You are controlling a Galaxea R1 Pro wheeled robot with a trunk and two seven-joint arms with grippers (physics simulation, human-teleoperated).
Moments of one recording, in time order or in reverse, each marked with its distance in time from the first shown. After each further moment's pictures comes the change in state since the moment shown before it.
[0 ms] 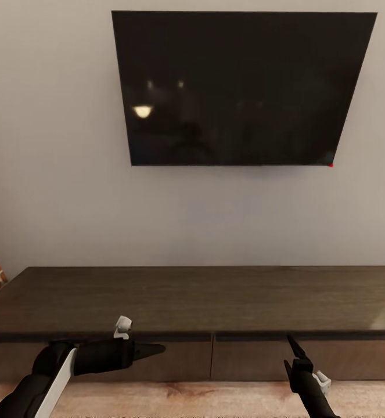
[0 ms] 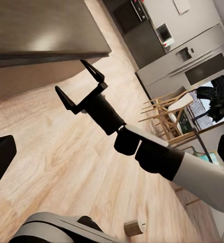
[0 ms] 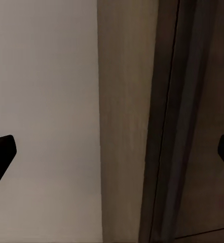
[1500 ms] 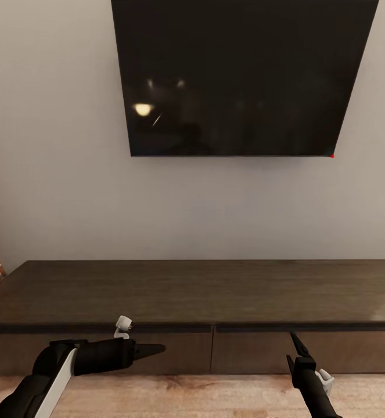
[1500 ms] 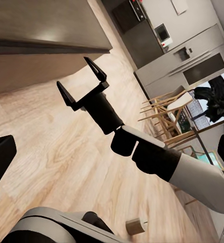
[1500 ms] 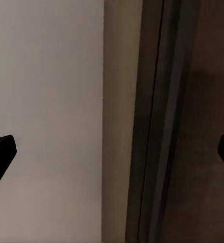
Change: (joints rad) left arm 0.000 0.000 -0.003 0.002 0.014 0.000 0.000; right arm -0.001 -0.001 0.001 0.001 0.000 -0.040 0.075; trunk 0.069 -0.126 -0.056
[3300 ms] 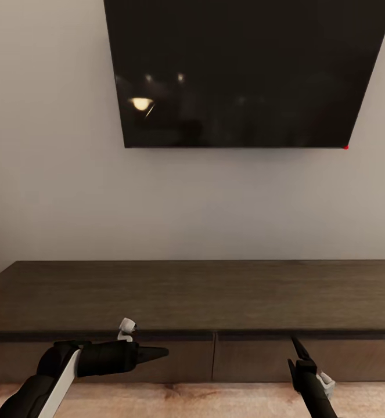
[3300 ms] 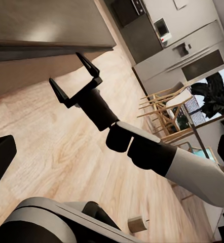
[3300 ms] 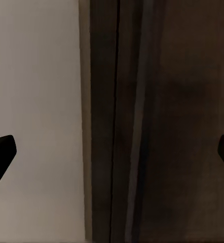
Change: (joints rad) left arm 0.000 0.000 -0.034 0.002 0.008 0.000 0.000; right arm -0.001 -0.006 0.000 0.027 0.003 -0.004 0.001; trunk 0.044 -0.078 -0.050
